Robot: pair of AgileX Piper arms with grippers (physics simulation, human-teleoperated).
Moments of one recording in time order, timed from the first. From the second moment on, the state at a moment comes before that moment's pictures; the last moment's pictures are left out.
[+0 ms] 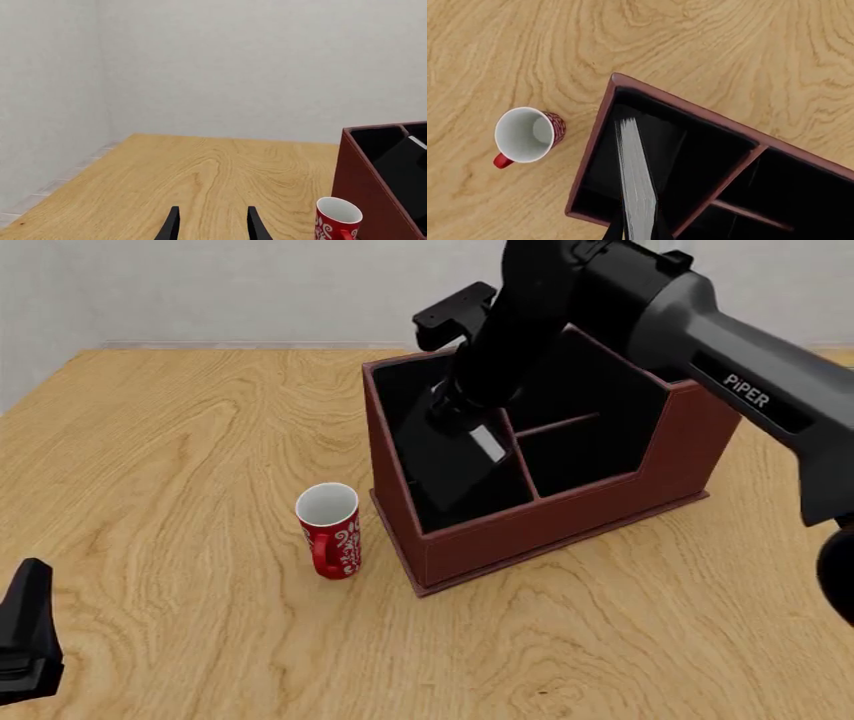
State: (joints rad) left arm 0.12 0.00 0.00 -0.15 -0.01; right arm 0.58 1.91 -1.95 1.20 -0.21
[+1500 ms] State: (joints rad) left arm 0.12 0.00 -0.03 -0.13 -0.01; right arm 0.57 1.91 -1.93 1.16 -0.17
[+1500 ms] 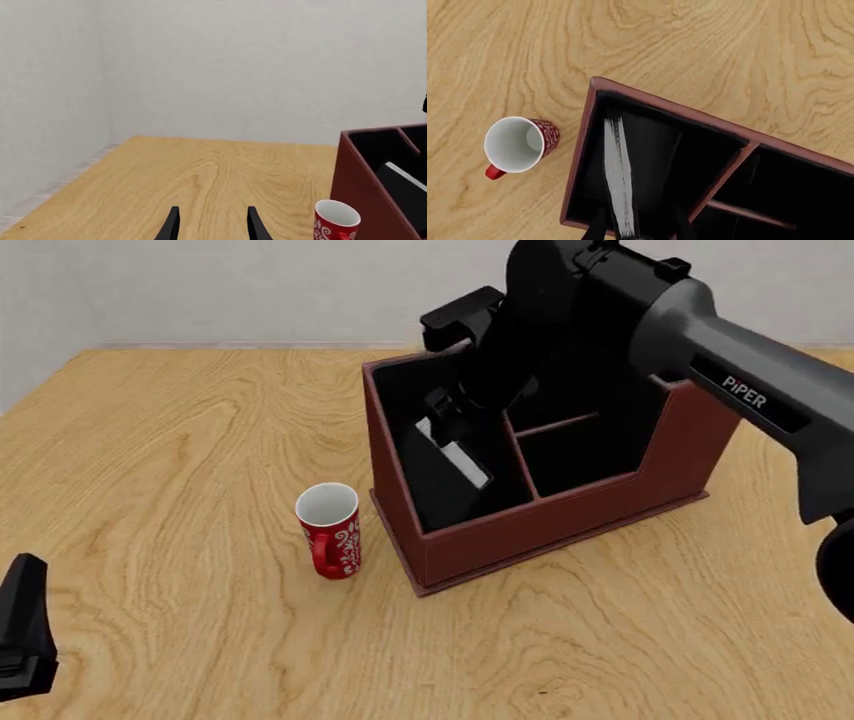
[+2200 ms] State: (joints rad) left arm 0.08 0.00 -0.01 -0.15 -0.01; right arm 0.48 1.77 -2.01 1.20 -0.19
